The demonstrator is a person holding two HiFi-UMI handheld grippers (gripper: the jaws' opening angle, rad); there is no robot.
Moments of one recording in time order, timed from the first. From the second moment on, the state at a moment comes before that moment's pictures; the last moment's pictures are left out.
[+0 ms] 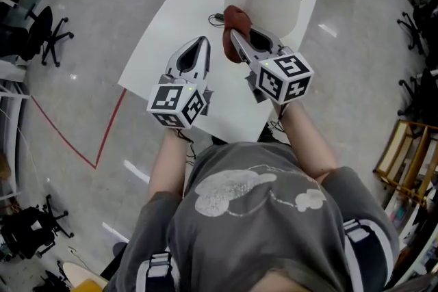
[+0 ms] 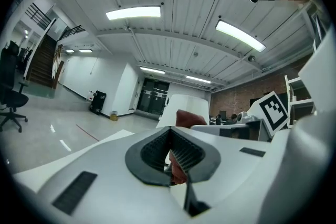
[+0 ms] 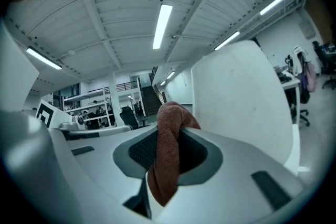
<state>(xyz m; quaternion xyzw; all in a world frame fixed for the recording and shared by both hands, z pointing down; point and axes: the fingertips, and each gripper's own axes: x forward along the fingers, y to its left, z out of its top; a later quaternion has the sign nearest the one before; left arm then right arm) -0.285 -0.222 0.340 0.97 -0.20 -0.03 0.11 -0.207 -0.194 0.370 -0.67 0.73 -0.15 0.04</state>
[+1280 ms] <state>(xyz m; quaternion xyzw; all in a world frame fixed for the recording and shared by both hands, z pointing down) -0.275 -0.298 0.322 0.98 -0.17 -0.06 0.13 -0.192 -0.265 0.360 -0.73 0.63 -0.23 0.12</state>
